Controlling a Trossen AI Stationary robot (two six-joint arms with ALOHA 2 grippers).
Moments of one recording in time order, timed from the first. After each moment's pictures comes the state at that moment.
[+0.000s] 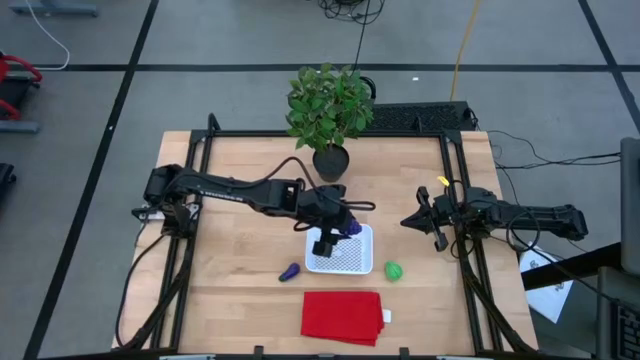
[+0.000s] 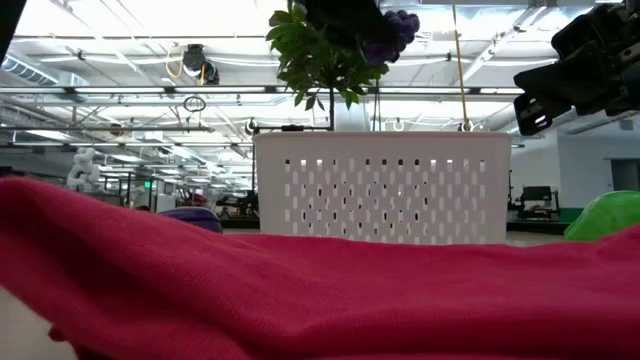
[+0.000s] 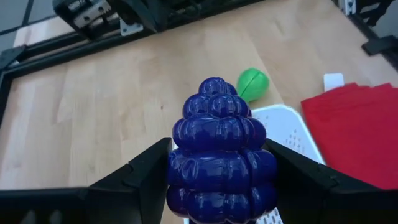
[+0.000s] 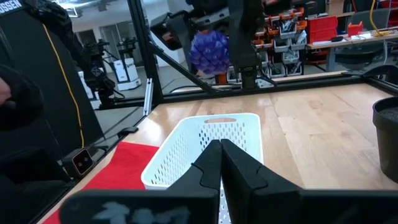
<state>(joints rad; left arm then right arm) -0.08 1.83 1.59 -0.46 0.03 0.23 -0.08 0.10 0.02 0.07 -0.29 0.17</state>
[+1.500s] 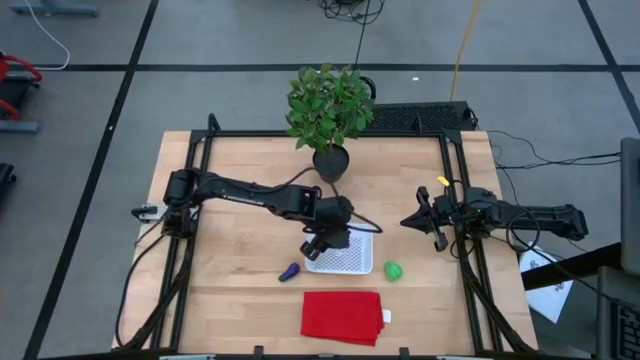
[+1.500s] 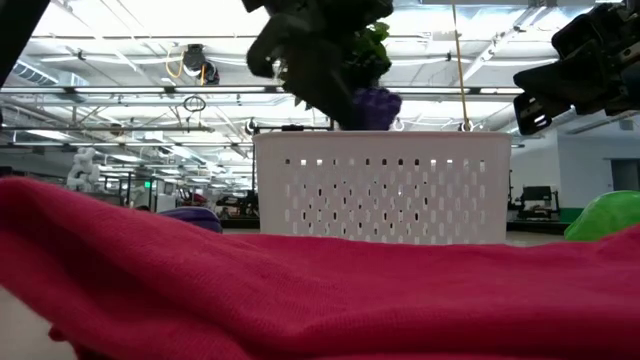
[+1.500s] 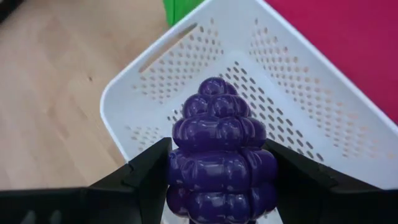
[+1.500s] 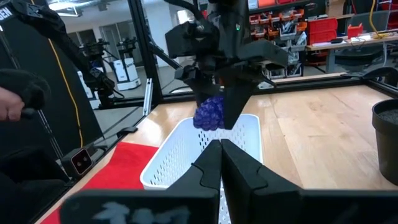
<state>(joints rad) -0.07 1.98 1.64 -0.68 0.16 0.65 -0.08 0.10 0.02 0.08 -0.29 0.16</state>
